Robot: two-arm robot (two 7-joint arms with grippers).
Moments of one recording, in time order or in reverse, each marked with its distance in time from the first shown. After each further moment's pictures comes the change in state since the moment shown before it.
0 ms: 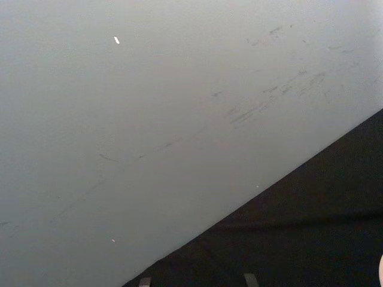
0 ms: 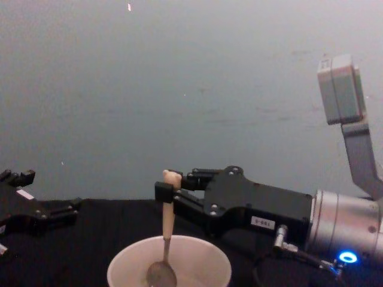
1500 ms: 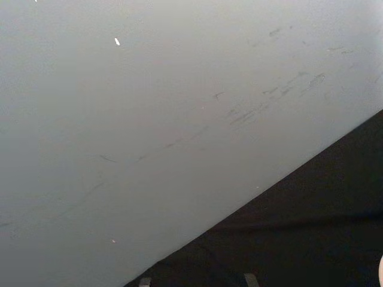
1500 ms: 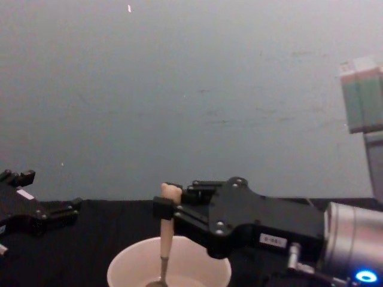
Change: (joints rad) left arm 0.000 0.000 0.000 0.000 0.000 0.000 0.000; right arm -0.072 0.054 -0.002 -0.119 0.012 0.029 0.015
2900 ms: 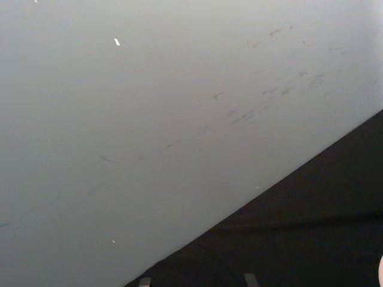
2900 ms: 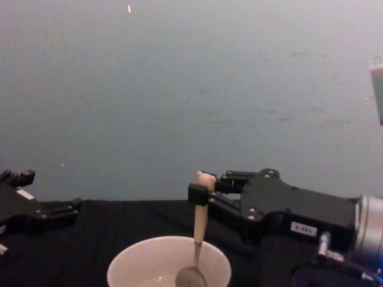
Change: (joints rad) left arm 0.000 0.000 0.000 0.000 0.000 0.000 0.000; right arm -0.028 0.030 0.062 -0.024 -0.005 0.015 -0.041
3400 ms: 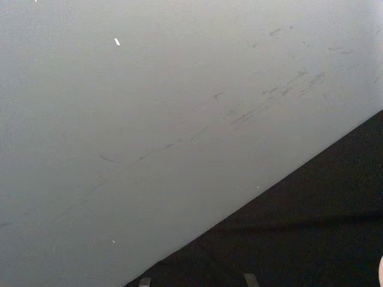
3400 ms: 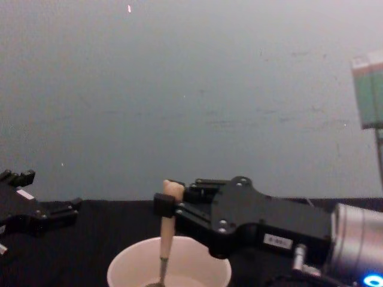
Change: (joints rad) left arm 0.000 0.000 0.000 0.000 0.000 0.000 0.000; right arm -0.020 -0.012 -0.043 -0.045 0.023 0.017 0.023
